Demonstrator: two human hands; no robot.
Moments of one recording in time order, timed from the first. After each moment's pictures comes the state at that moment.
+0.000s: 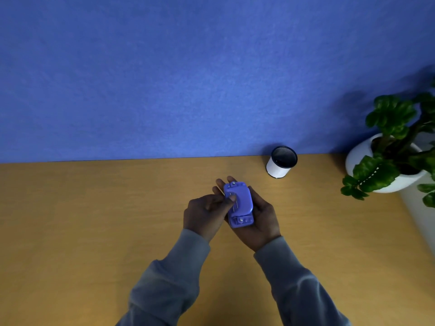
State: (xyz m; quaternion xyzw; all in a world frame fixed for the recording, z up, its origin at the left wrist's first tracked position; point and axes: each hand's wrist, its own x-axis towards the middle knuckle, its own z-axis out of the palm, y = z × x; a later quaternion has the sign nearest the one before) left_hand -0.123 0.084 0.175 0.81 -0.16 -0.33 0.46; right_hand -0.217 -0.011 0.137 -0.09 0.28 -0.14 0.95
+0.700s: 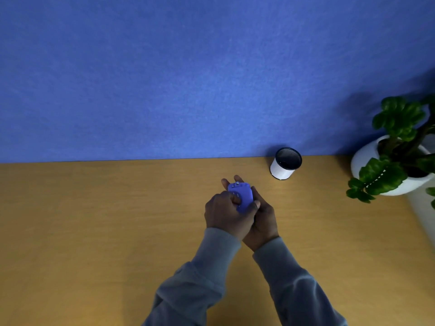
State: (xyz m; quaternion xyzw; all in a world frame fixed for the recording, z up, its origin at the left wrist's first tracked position) left_hand -0.152 0.056 0.192 0.88 -0.24 -0.20 0.36; right_hand -0.207 -0.009 0.129 -0.10 0.28 -0.18 0.94
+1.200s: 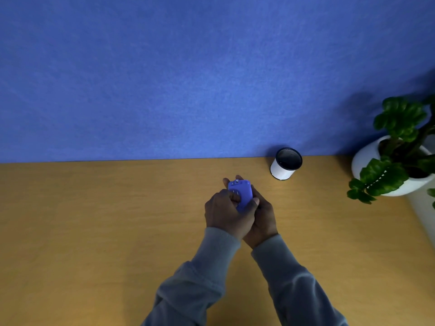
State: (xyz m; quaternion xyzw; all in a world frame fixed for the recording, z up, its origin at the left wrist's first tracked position) left_hand -0.150 0.053 0.193 0.88 -0.23 -0.20 0.37; right_hand -0.201 -0.014 0.130 -0.09 0.29 -0.18 0.93
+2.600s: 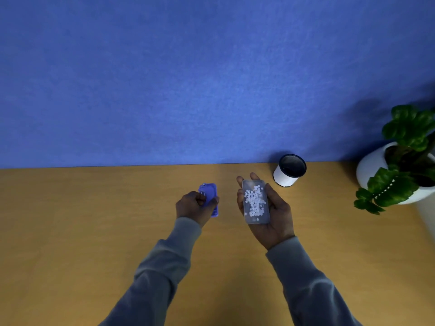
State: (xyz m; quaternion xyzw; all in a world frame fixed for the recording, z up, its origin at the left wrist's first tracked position) left_hand -0.046 0.063 0.104 0.90 -0.16 -0.25 0.32; right_hand -0.205 -0.048 0.135 -0.05 0.24 -0.24 0.94
